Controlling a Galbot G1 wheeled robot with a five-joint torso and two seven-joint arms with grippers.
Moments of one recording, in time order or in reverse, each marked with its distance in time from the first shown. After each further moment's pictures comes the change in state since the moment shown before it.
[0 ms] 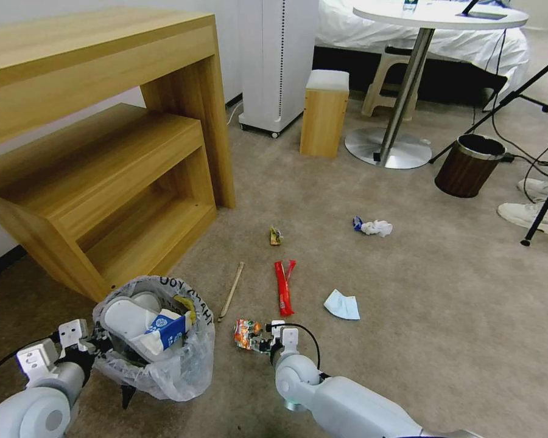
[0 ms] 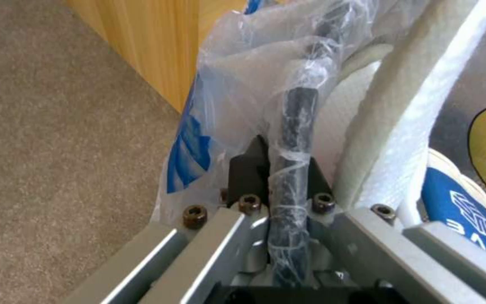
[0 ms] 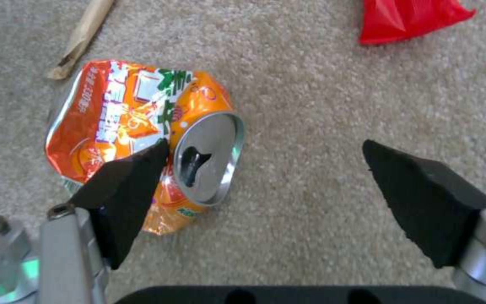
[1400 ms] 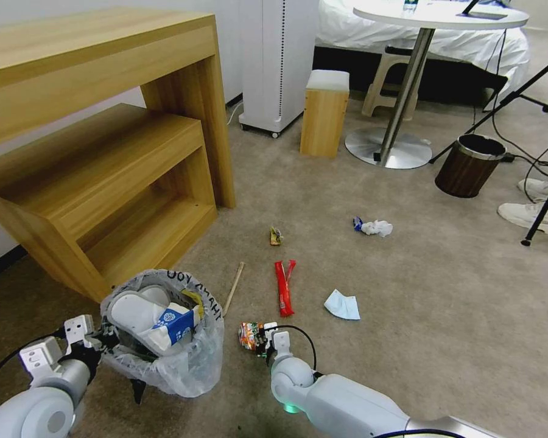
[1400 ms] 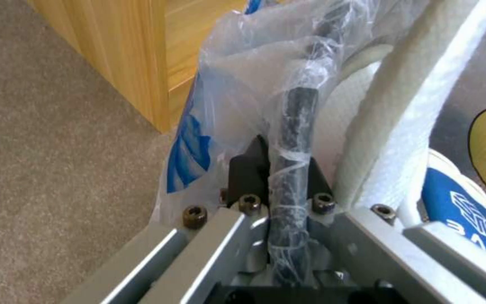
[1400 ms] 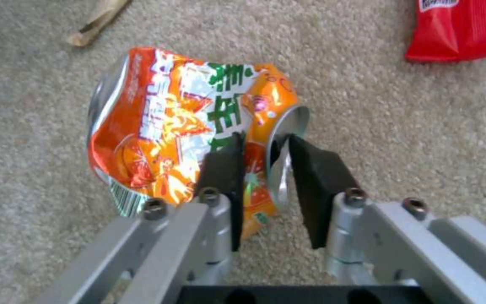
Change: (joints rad) left arm 0.003 -0.014 0.009 -0.041 -0.009 -0.014 0.015; right arm 0.048 0.012 -0.105 -0.051 -0.069 0.016 -0.028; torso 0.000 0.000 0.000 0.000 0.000
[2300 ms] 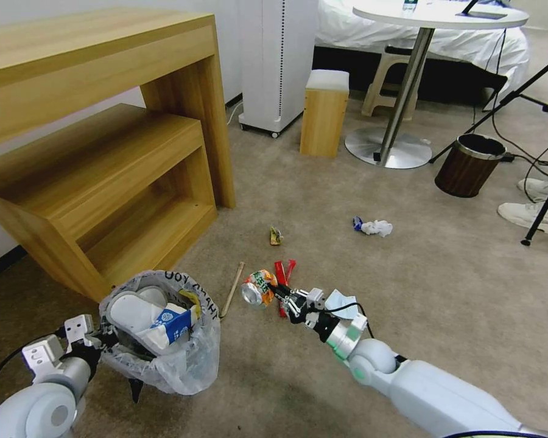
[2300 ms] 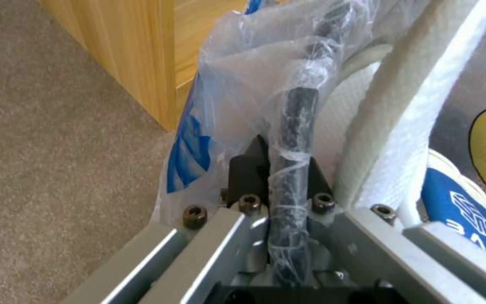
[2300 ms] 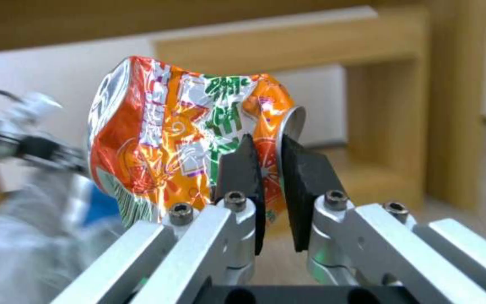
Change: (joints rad) left arm -0.034 0.002 0.010 0.045 0.000 0.001 -0.006; right arm -0.029 -0.428 0.169 0.311 -0.132 0.704 -0.957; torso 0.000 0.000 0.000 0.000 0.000
